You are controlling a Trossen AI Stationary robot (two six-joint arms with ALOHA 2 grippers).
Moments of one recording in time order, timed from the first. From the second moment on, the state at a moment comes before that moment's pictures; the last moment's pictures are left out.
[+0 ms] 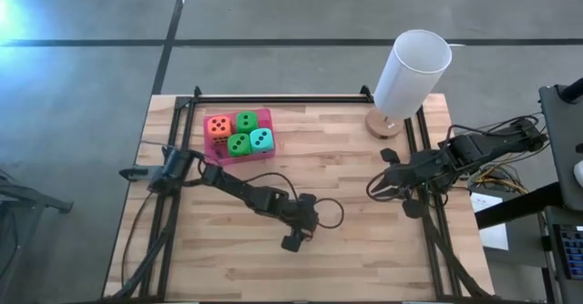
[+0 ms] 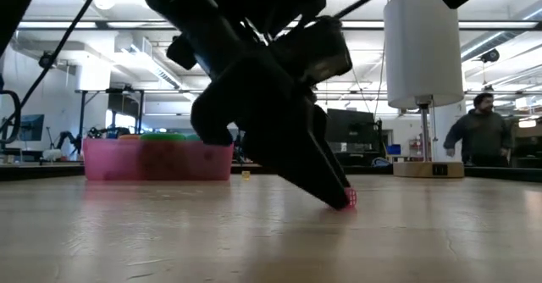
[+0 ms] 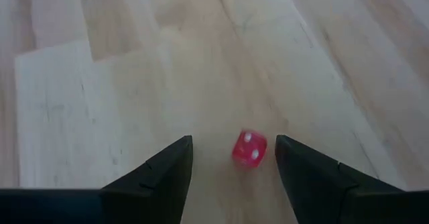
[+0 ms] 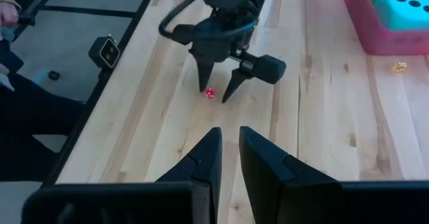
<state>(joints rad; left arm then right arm) -0.24 2.14 1.28 -0.01 0.10 0.08 0.34 0.83 0.91 -0.76 0.02 0.18</state>
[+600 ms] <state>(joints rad) -0.25 2.15 1.28 0.02 0.11 0.02 0.34 0.83 0.91 -0.77 0.02 0.24</state>
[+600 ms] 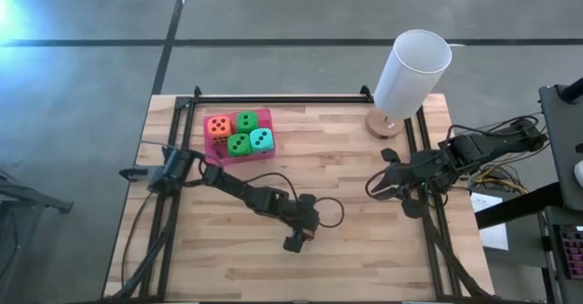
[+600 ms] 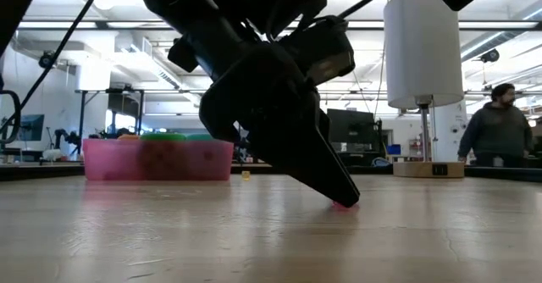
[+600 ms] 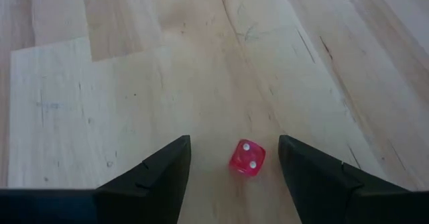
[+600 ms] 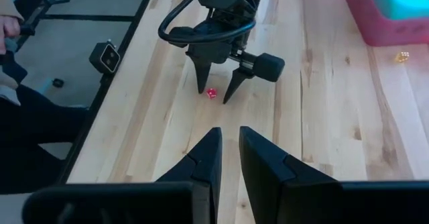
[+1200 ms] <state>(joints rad) -0.25 2.15 1.28 0.02 0.09 0.03 0.34 0.83 0.91 -0.77 0.02 0.24</state>
